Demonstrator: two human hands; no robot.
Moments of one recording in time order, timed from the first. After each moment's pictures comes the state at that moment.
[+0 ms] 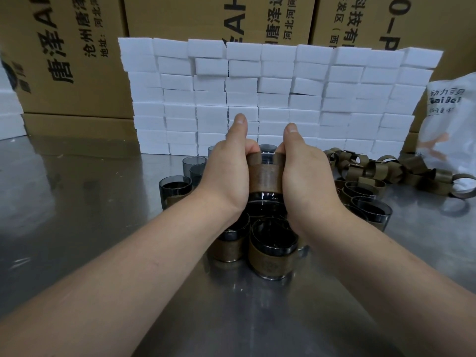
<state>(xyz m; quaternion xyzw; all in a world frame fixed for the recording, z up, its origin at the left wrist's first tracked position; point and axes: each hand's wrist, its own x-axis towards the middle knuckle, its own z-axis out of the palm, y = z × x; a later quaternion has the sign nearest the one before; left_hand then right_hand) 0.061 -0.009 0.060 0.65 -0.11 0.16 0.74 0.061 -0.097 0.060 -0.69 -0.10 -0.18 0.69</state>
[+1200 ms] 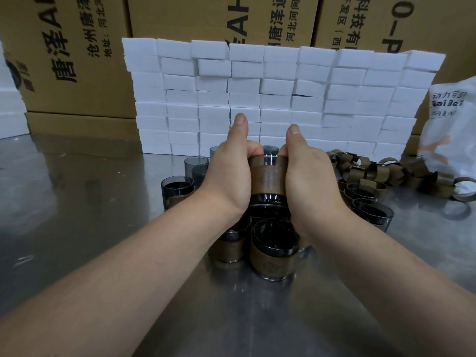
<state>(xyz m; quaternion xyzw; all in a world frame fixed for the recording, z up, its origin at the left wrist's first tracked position) 0.060 -0.009 0.060 0.63 -0.14 0.14 0.75 0.060 -0.097 0.061 -0.69 -0.10 -0.17 0.70</state>
